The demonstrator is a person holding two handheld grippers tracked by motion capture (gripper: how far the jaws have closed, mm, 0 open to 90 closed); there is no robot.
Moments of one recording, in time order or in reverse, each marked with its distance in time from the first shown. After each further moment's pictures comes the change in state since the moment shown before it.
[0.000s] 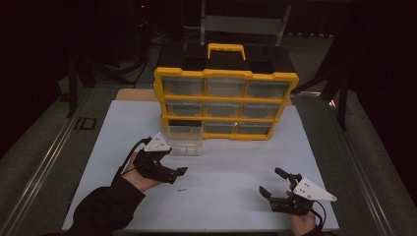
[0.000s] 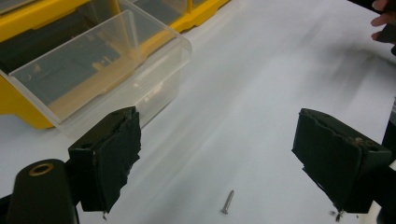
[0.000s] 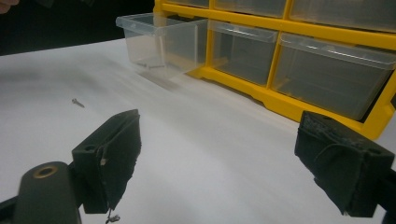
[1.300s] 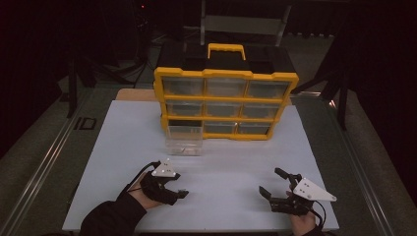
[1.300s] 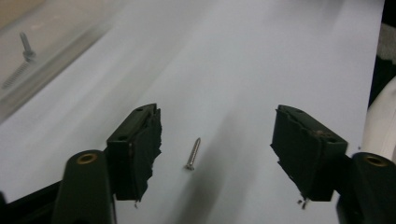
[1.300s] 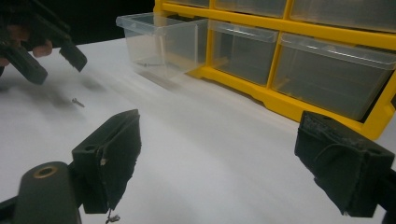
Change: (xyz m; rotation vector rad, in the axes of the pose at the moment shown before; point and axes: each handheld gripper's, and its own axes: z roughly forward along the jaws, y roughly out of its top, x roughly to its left) left arm -0.011 -0.058 0.044 0.105 -0.145 0.083; right arm 0.000 0.000 0.000 0.001 0.000 0.000
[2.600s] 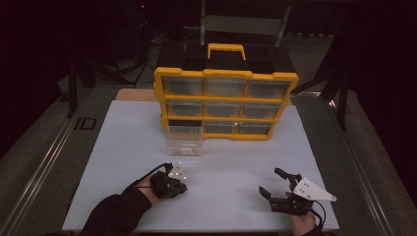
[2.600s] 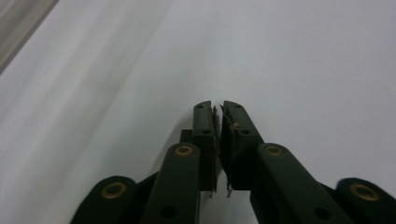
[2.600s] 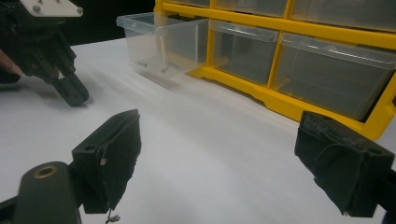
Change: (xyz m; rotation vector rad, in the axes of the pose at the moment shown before) left arm 0.005 0.004 0.033 0.210 0.013 0.122; right arm 0.000 0.000 0.000 0.001 0.002 -0.001
